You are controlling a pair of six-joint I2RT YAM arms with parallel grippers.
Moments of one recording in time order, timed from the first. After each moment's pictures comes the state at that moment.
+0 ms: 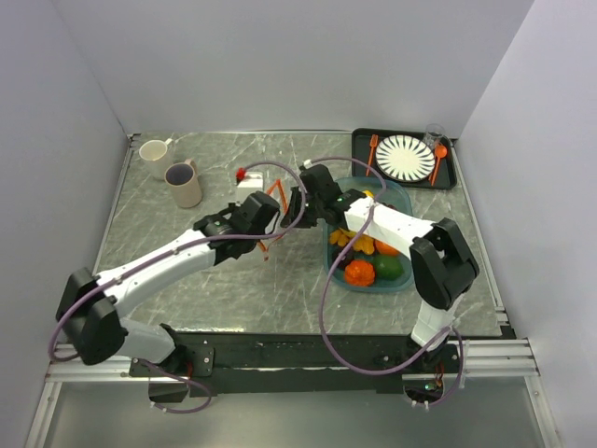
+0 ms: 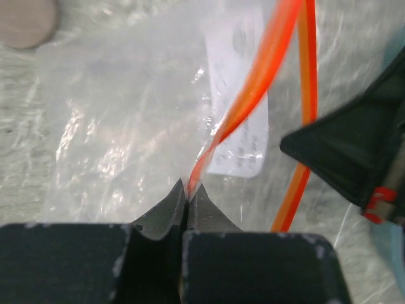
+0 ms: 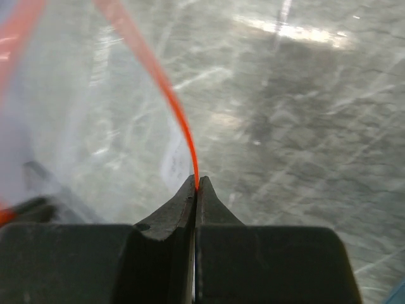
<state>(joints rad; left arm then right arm) -0.81 1.37 1.10 -0.55 -0.62 -0.59 0.66 1.77 1.29 -0.28 -0.19 0.71</state>
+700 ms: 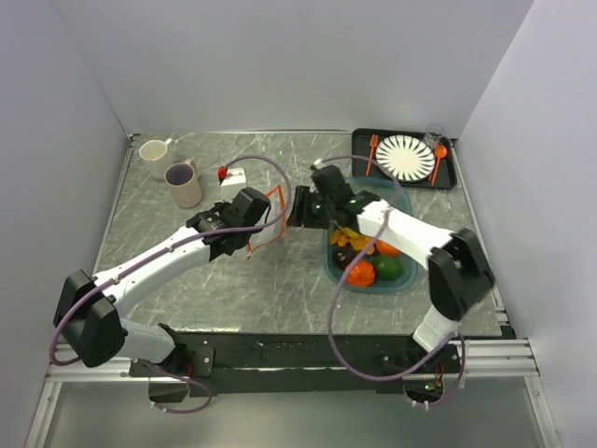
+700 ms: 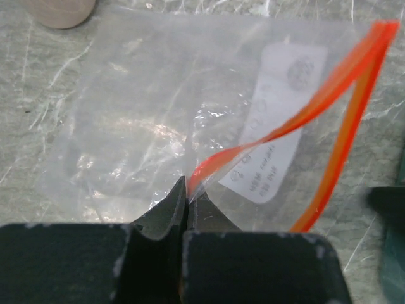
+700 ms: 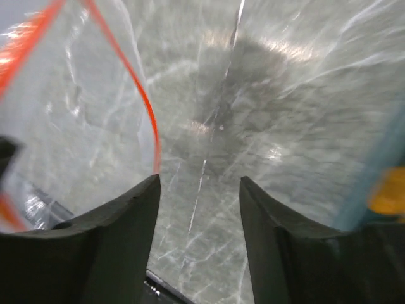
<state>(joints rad) -0.74 1.35 1.08 -0.58 -0.67 -0.70 0.63 1.66 1.23 -0.34 -0.12 0.64</state>
